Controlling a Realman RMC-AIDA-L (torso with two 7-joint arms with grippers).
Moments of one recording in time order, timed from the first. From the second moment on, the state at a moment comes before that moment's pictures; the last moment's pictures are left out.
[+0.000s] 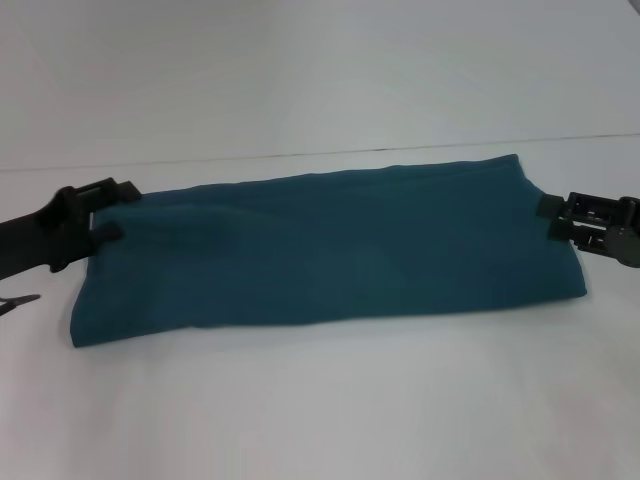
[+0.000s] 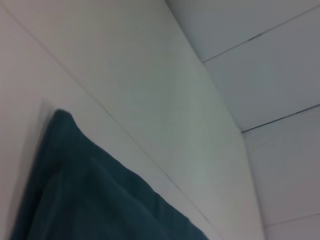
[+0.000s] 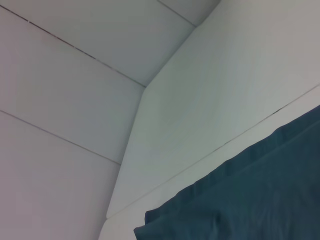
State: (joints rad) left arm -0.61 -2.00 0.62 0.52 1.90 1.12 -2.44; right arm 0.47 1.90 -0.60 -0.54 -1.84 -1.45 2.22
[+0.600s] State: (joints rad) left arm -0.61 -2.03 0.66 0.46 1.97 0.90 -2.47; right arm 0.47 1.91 -0.60 -0.54 -1.84 -1.44 2.22
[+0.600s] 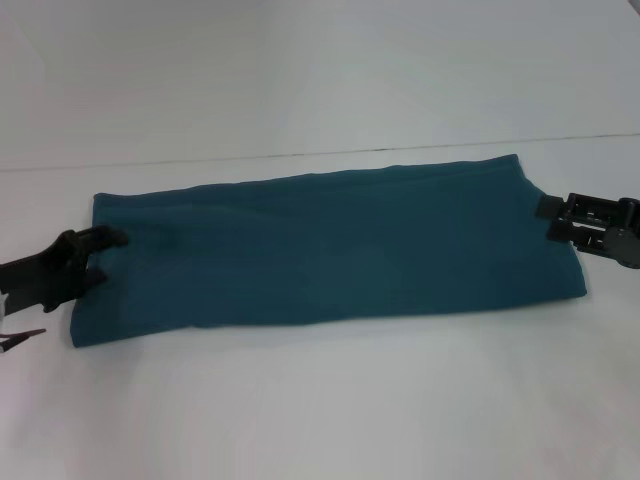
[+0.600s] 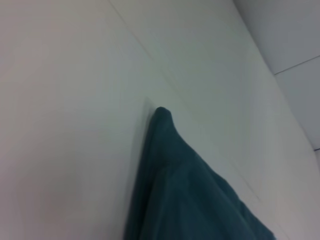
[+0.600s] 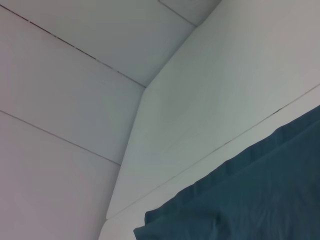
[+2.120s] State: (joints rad) left arm -0.68 -2.03 0.72 0.54 2.25 0.79 -2.51; right arm 0.47 1.91 -0.60 -0.54 -1.84 -1.44 2.22
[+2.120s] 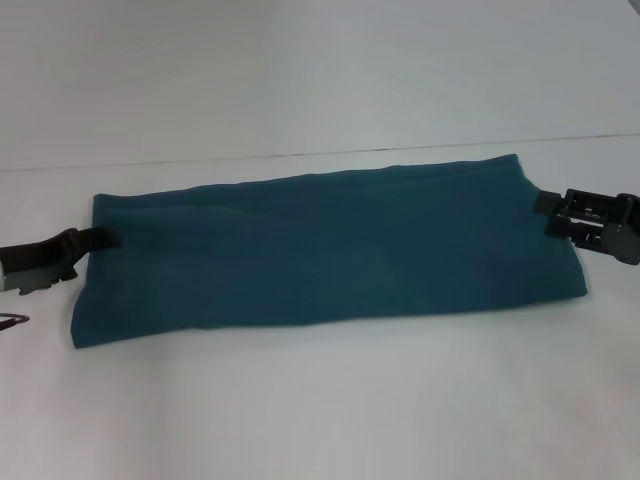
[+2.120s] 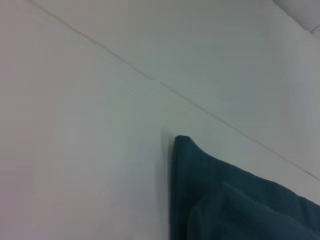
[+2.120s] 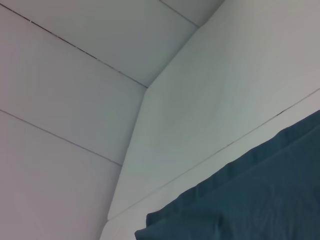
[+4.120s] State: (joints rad) left arm -0.71 -2.05 0.79 0.51 2.25 0.80 -2.46; right arm 0.47 1.91 -0.60 -0.54 -1.84 -1.43 2.22
